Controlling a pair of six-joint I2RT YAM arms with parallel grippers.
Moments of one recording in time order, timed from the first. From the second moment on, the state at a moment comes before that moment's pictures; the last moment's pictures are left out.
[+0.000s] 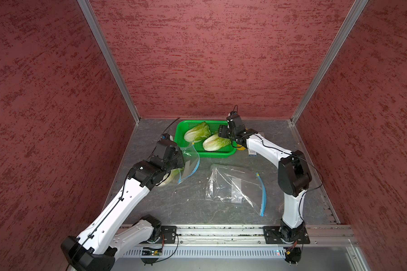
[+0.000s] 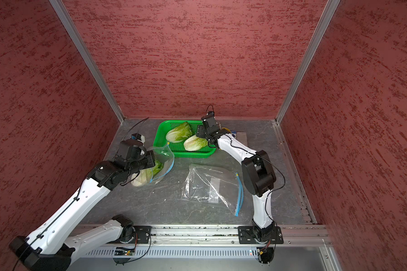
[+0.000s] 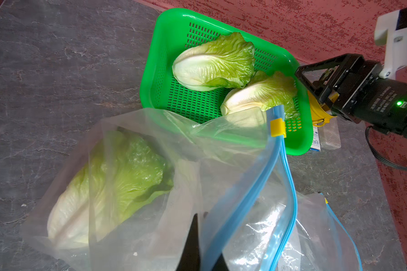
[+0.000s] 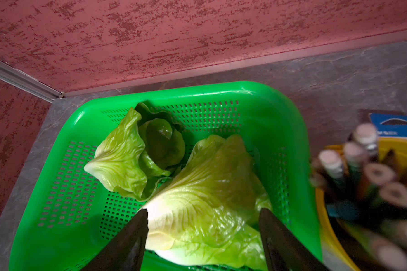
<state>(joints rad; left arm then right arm) -0.48 1.00 1.07 -0.81 -0.18 -0.60 0.50 2.01 1.65 -0.30 0.11 0.52</state>
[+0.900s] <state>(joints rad) -0.48 1.00 1.05 -0.80 -0.20 -0.61 0.49 2.15 1.73 -0.32 0.08 0.51</state>
